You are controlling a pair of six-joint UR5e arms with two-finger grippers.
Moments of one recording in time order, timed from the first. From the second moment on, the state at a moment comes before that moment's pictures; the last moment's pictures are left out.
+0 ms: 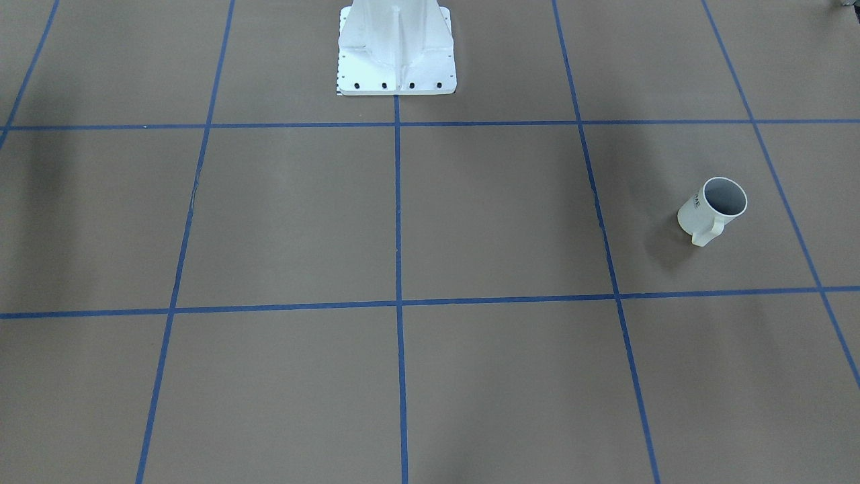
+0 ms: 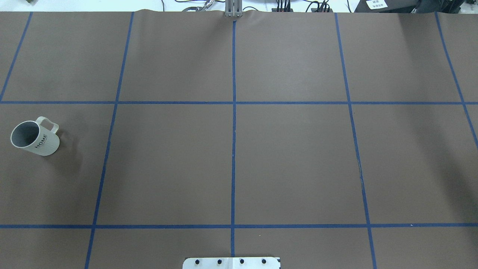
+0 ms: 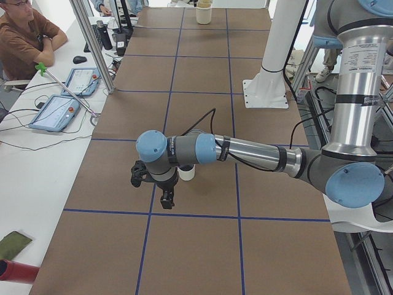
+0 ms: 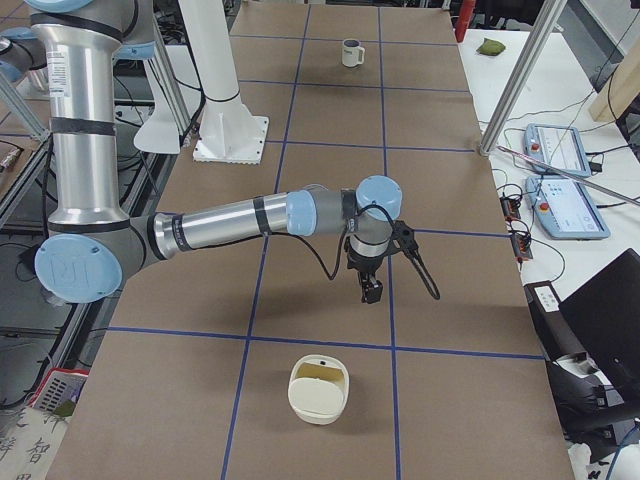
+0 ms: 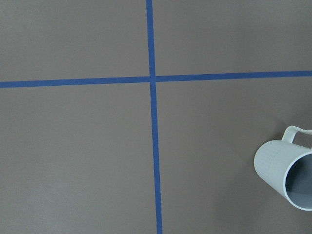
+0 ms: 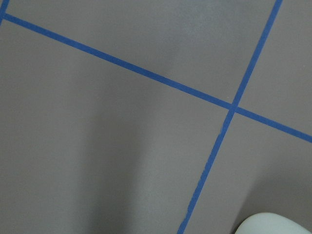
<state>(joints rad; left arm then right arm) -1.59 -1.59 -1.71 -1.30 -2.39 0.13 1.49 -1.60 1.82 -1.75 2.35 -0.27</state>
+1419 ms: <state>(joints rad) -1.61 -1.44 -1.89 -1.33 -2.38 0.07 1.54 -1.64 1.77 -1.76 2.39 -0.23</state>
